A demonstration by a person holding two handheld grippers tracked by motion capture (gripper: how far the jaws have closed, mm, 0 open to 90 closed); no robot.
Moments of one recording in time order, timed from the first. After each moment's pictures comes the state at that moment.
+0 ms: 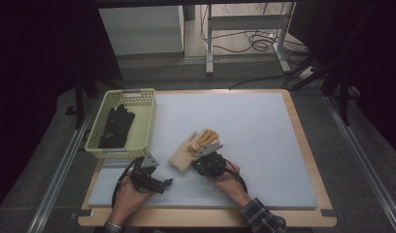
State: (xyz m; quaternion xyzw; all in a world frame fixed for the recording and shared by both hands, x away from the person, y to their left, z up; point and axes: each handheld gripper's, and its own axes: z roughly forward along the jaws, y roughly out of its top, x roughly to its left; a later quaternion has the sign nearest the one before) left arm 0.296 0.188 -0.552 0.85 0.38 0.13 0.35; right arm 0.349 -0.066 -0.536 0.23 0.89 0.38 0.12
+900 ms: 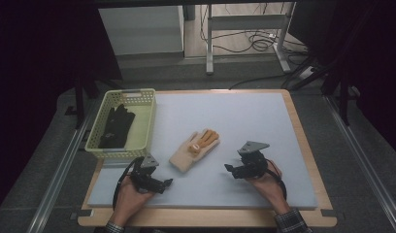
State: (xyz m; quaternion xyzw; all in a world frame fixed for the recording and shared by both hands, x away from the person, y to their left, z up) left arm 0.296 0.189 -0.552 0.85 0.38 0.13 0.35; right arm 0.347 -0.186 -0.514 0.30 0.86 0.37 0.16
